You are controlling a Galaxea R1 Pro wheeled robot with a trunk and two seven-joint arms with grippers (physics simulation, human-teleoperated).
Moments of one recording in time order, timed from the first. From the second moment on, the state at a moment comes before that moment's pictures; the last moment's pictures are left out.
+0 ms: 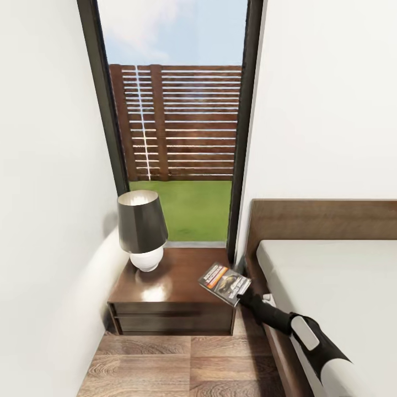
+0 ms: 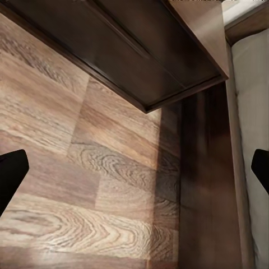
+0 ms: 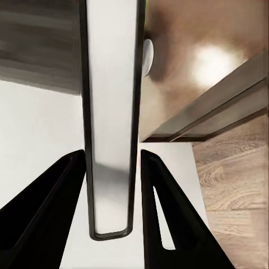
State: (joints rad) left arm -0.18 0.09 0.34 -0.16 0.42 -0.25 -0.87; right arm -0.60 -0.10 -0.09 -0.50 -0.81 0.68 0.56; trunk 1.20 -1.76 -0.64
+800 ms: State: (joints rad) left arm -0.18 0.11 0.34 -0.16 0.43 -0.24 -0.88; right arm -0.79 0.00 -0.09 -0.49 -0.84 0.81 0.24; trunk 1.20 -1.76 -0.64
